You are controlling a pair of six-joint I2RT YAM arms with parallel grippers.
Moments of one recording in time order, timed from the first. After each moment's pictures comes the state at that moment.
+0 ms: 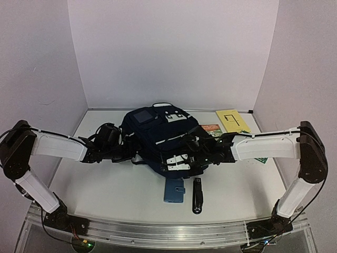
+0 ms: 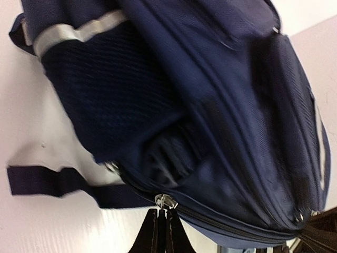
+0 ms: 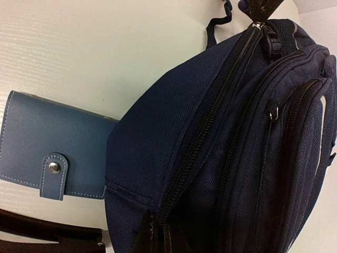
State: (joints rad) left arm -0.69 1.54 0.75 0.11 0.02 -0.76; right arm 0.98 1.72 1.15 -0.37 0.06 -0.97
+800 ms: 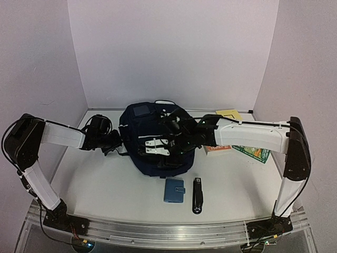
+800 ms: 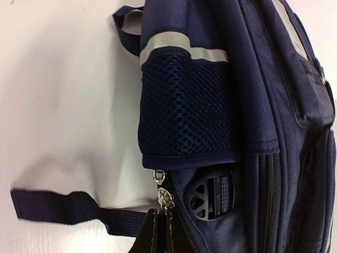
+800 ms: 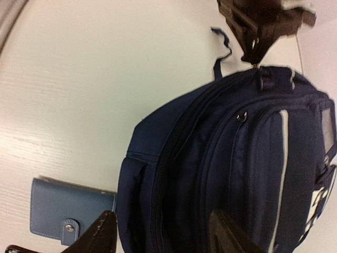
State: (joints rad) left arm -0.43 1.67 0.85 0.10 0.03 -0.79; right arm 1.03 1.89 1.58 -0.59 -0.07 -0.79
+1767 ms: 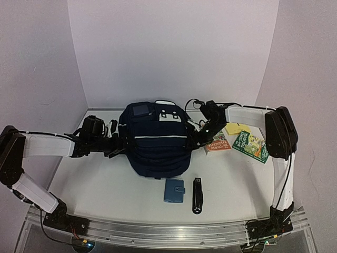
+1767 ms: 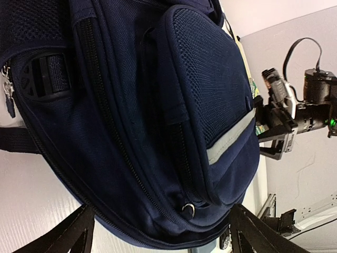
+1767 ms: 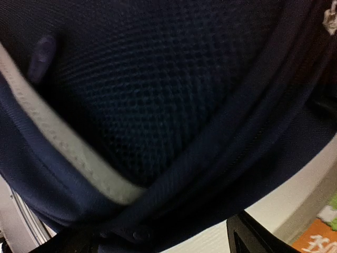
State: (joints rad) left arm -0.49 1.44 0.72 0.12 0.40 -0.73; right arm 0.51 2.13 1.68 -0.79 -0.50 -0.15
